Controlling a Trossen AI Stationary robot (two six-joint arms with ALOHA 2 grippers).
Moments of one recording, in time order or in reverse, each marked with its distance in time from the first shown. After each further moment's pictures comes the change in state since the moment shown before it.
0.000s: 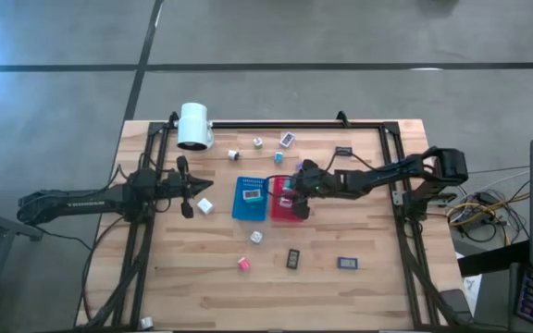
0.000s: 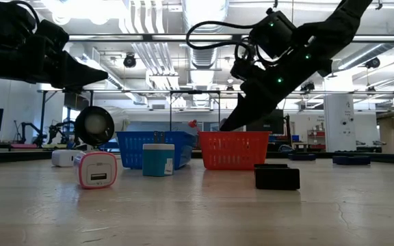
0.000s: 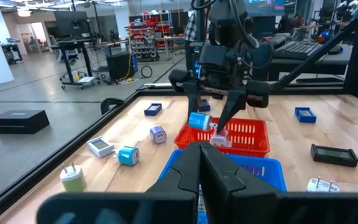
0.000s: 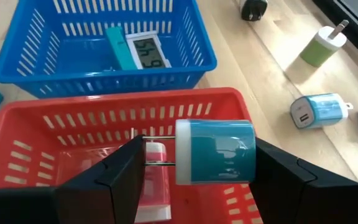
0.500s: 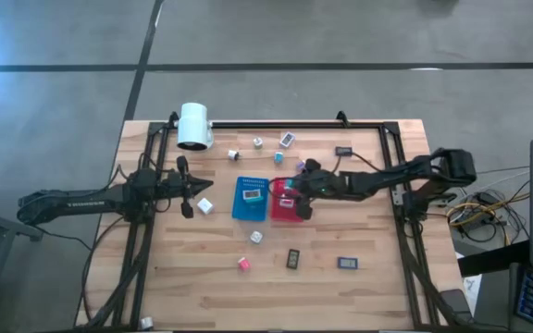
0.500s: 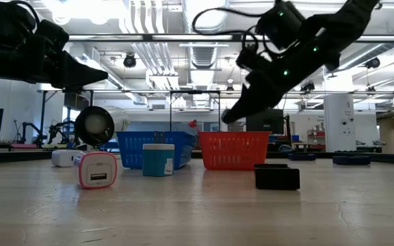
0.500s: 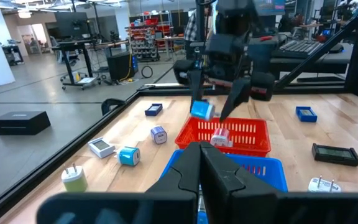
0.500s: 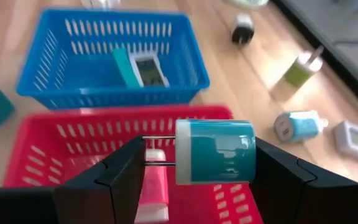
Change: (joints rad) left arm 0.000 0.000 0.000 0.001 -0.002 0.007; right arm 0.028 -0.060 -0.030 0.013 0.056 -0.028
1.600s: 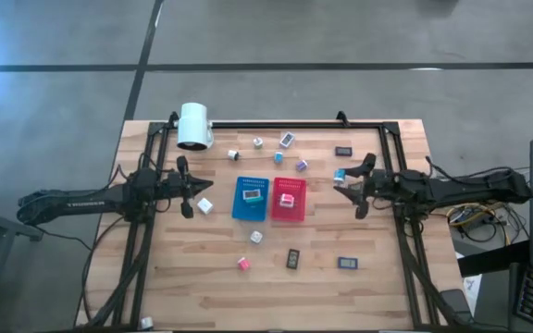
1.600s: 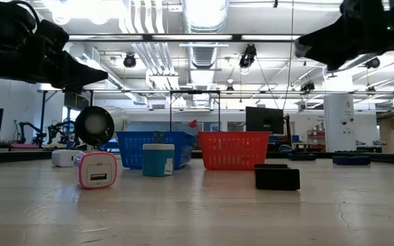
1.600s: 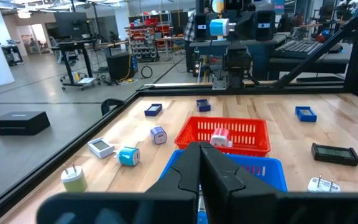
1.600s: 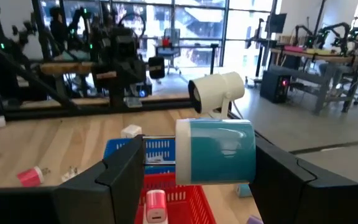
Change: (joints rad) left arm 0.000 0.000 0.000 0.000 0.002 0.001; right arm 0.108 -1.059 -0.502 0.048 0.062 -0.022
